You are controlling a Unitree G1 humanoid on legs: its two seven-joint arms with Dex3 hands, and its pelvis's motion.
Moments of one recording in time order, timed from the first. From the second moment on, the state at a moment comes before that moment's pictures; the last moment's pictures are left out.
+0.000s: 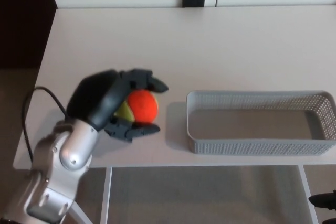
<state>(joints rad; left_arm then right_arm) -0.24 0.35 -0.25 -0.09 0.51 0.07 -0.07 0.22 -0.44 0.01 0.39 -0.23 -0.07 0.03</state>
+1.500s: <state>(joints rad) -0.51 0.14 -0.47 0.06 0.58 0.22 -0.14 0.19 -0.45 0.04 0.34 -0.24 -0.02 0.05</state>
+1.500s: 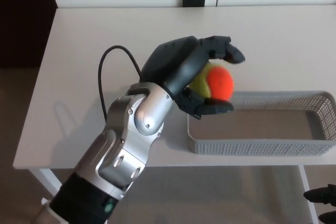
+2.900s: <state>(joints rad) 0.14 0.44 0.10 -0.63 0.24 0.20 -0.46 0.17 -0.45 0.06 0.34 -0.27 0.01 0.07</state>
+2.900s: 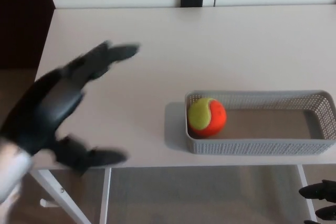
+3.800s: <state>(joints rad) 0.64 0.64 0.27 -0.08 0.09 -0.10 -0.70 0.25 -0.43 0.05 0.46 -0.25 -0.06 0.07</state>
